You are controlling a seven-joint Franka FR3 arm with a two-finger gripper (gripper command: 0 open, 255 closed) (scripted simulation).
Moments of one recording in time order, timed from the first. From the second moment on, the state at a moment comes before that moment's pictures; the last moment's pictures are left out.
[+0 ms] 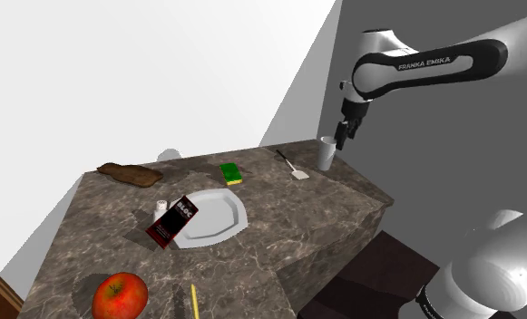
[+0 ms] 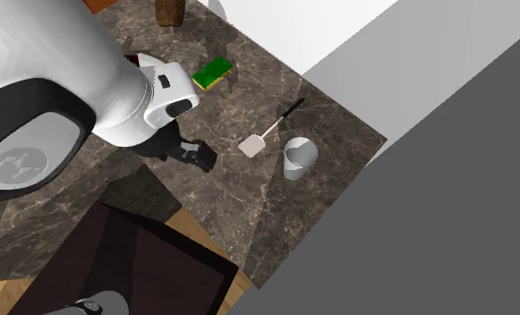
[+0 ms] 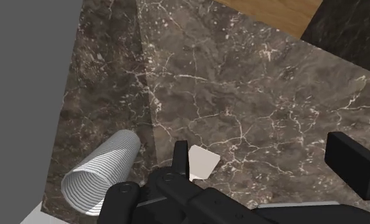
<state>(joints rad) -0.04 -0.42 -0.15 -2.30 -0.16 1.96 -0.29</state>
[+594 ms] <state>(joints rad) -0.06 -0.09 -0.26 -2.09 -0.11 2.09 -0.51</state>
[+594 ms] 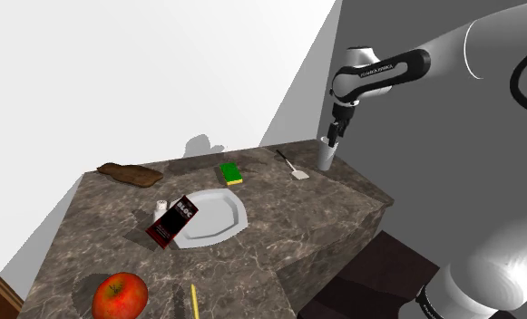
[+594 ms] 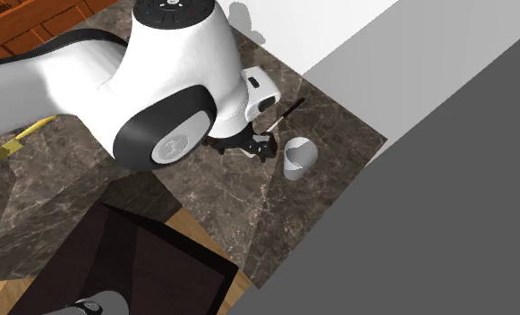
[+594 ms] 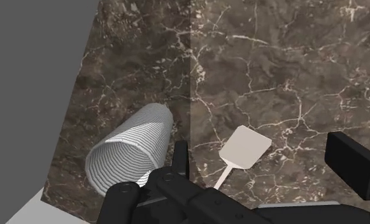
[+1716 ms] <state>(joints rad) -0.13 0.33 -0.29 -1.81 0.05 2.20 -0.73</state>
